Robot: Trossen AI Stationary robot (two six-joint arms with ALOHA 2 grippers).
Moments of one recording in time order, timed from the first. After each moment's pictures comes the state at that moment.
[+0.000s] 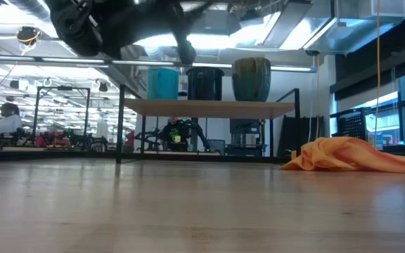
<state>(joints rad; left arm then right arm) 0.09 1.60 0.69 1.16 0.36 -0.85 -0.03 1.47 2.27 -1.21 0.03 0.30</state>
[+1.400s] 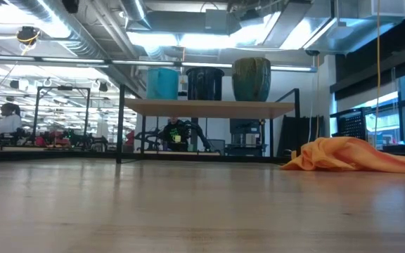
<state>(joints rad) -0.09 0.38 0.59 -0.03 -0.21 -0.33 0.42 0.80 0.73 0.48 0.18 0.23</state>
